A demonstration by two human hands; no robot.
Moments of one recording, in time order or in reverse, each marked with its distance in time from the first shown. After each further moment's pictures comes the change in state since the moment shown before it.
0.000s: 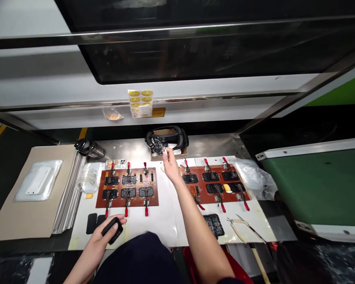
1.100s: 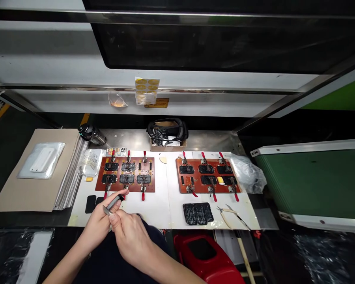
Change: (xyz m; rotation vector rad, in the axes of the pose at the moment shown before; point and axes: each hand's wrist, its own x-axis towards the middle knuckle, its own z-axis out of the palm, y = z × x) left_hand -0.028 0.022 0.017 0.227 -0.041 0.323; right_hand -0.243 -0.111 0.067 -0.071 -0.649 0.051
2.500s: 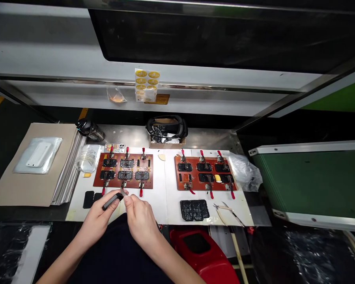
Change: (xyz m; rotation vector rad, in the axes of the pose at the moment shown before) left_hand -0.001 0.003 0.003 0.054 0.023 0.018; right_hand 0.006 0.024 -0.017 -0.077 0.222 0.149
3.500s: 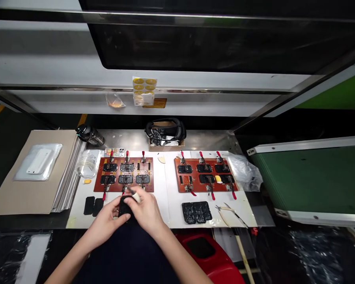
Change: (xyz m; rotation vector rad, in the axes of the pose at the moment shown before) left_hand 0.010 -0.025 0.010 -0.263 -0.084 -0.058; right_hand 0.027 0.013 -0.007 0.330 0.067 -0.089
